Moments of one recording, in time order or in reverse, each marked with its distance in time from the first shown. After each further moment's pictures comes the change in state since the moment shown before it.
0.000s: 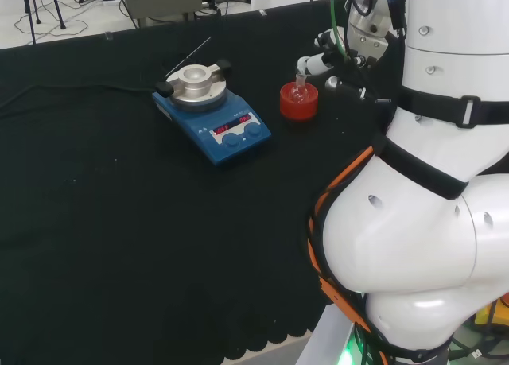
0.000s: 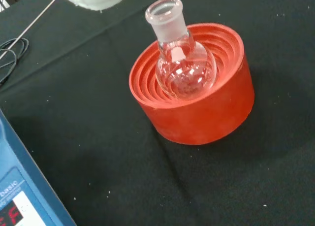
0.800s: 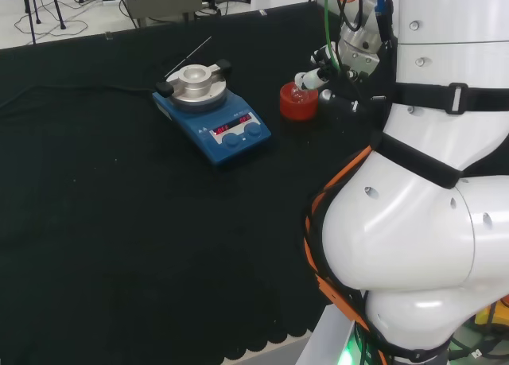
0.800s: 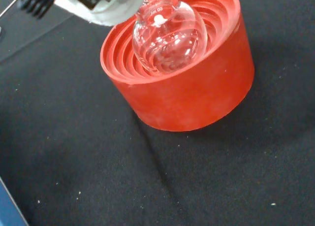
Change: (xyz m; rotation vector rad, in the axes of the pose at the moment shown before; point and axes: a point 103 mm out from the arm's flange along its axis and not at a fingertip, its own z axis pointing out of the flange) arm -0.010 0.025 0.039 0.000 0.016 0.019
